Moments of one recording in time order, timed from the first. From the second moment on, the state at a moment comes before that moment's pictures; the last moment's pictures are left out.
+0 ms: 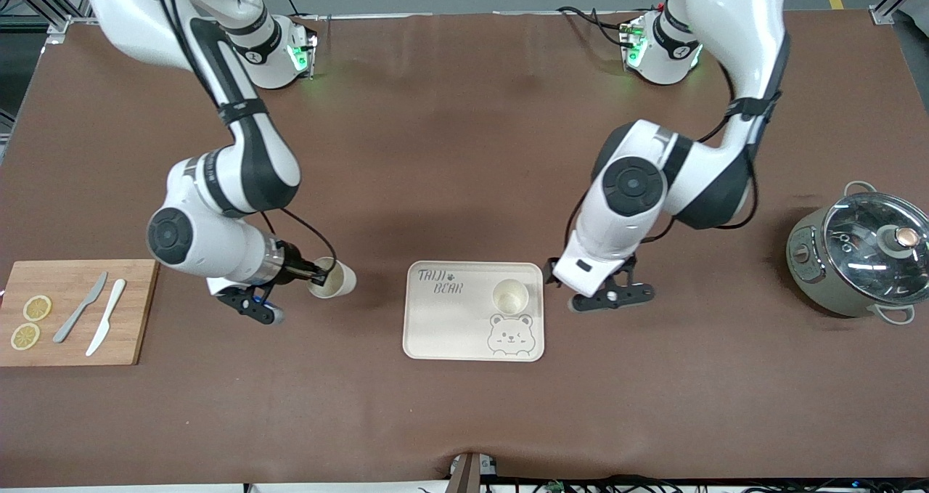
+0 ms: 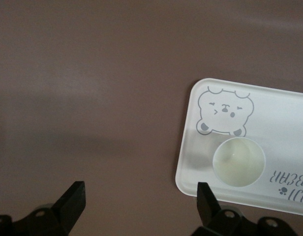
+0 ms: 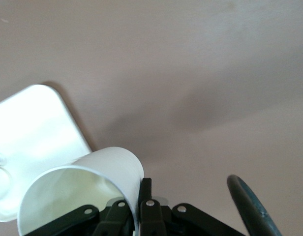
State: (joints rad) left arm -0.35 0.54 -0.14 -1.41 0.15 1.99 -0.65; right arm 0.34 0.50 -0.02 -1.61 0.29 2.10 0.63
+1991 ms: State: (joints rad) left arm 0.19 0.12 -0.19 -1.51 -0.03 1.69 0.08; right arm 0.64 0.79 -0.02 -1.41 0.02 2.37 1.25
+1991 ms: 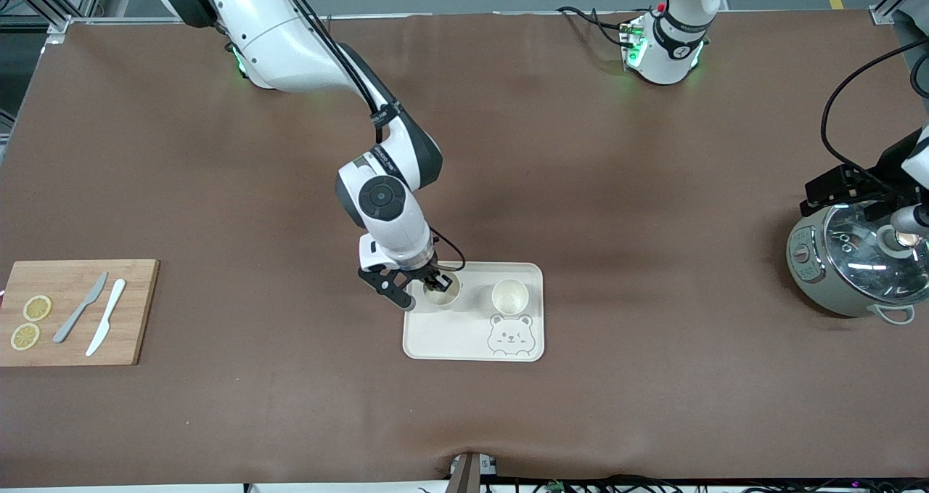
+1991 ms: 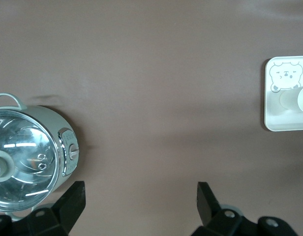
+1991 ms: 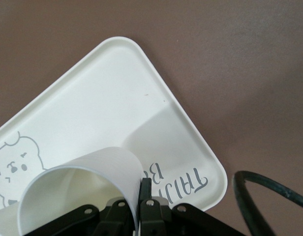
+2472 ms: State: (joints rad) left arm -0.01 0.06 -0.02 -1.51 -0.03 1.64 0.08; right arm 0.66 0.82 -0.02 -1.41 -0.03 2.41 1.30
